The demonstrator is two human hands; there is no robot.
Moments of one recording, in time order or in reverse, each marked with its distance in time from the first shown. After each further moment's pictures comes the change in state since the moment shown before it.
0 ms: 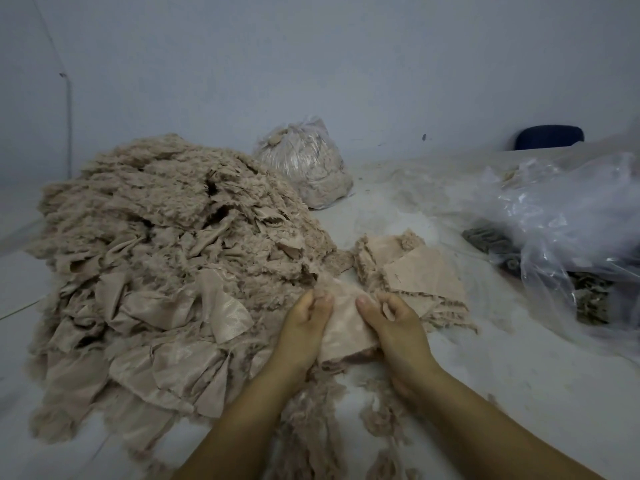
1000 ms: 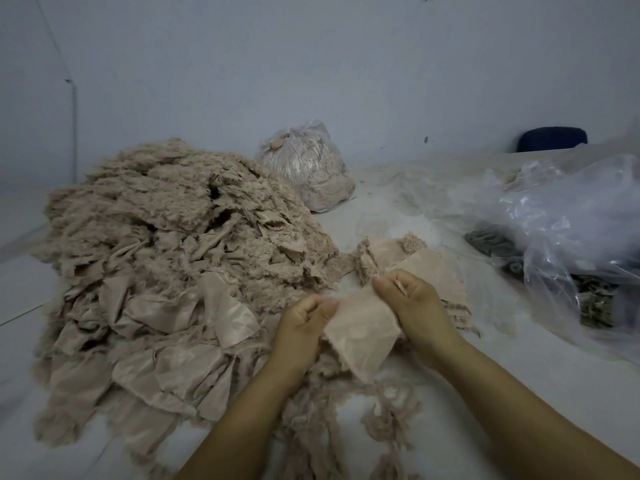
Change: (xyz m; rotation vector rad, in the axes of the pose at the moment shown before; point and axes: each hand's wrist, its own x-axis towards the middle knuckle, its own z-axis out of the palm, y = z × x) left_hand 0.000 0.003 -0.006 -0.007 -0.047 0.060; right_hand 0.019 -0.035 -0.016 -0.285 -0.057 -0.249
